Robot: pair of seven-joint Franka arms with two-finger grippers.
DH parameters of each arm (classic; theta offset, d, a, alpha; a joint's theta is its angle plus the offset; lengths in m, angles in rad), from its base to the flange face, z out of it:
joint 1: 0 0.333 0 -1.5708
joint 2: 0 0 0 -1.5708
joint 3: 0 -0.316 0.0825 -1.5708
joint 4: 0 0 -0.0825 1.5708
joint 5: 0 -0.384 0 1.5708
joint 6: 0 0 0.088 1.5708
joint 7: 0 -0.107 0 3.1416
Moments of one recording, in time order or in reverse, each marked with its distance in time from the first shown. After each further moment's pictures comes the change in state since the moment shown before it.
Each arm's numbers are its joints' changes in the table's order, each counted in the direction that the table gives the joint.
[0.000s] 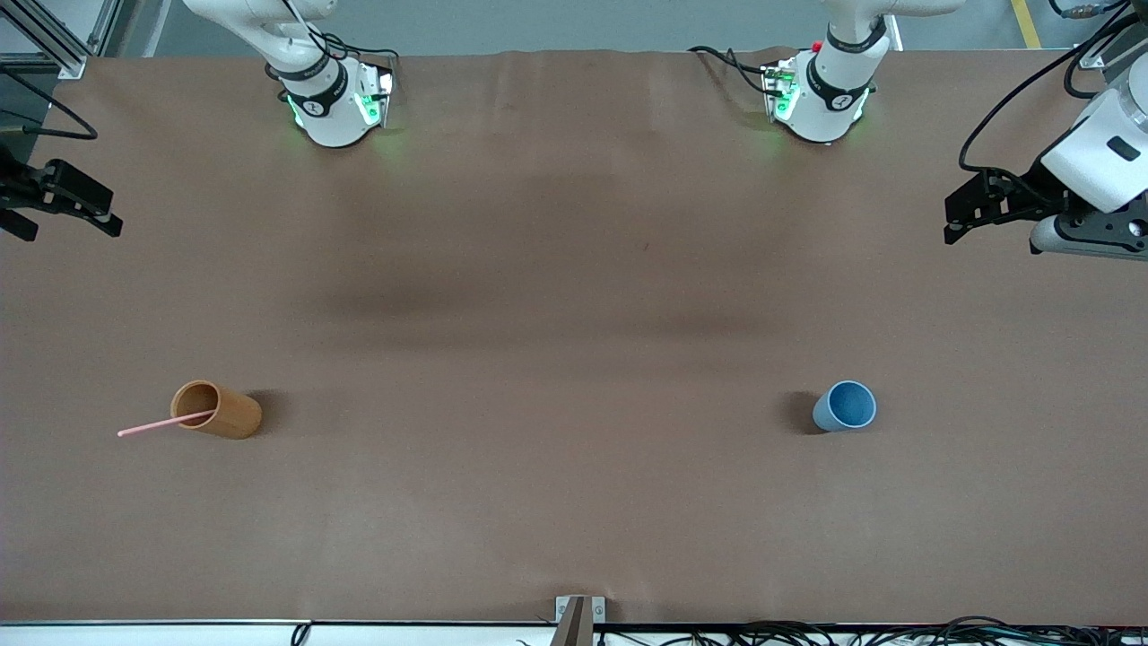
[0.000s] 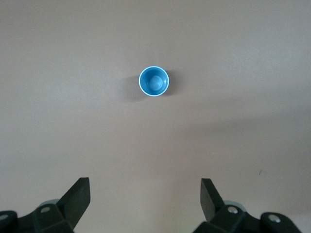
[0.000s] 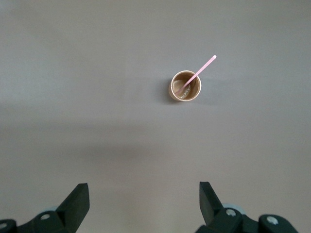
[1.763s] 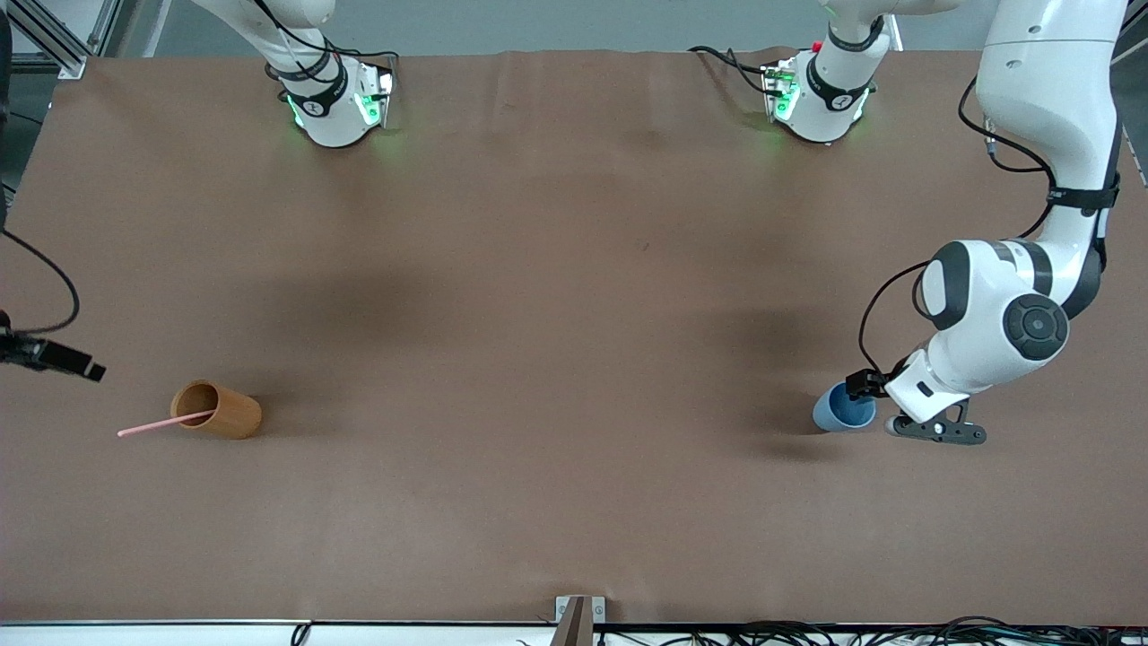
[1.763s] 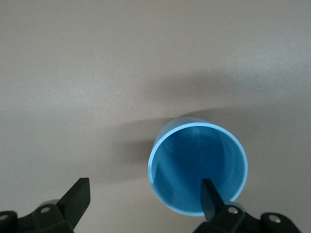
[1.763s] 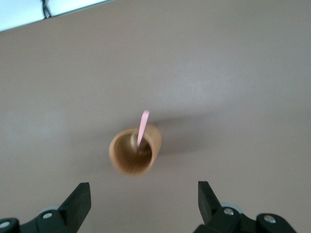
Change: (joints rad) left arm 0.066 0.489 0.001 -0.273 0.000 -0.753 -0.068; right arm -0.224 0.416 0.006 0.033 -0.107 -0.408 0.012
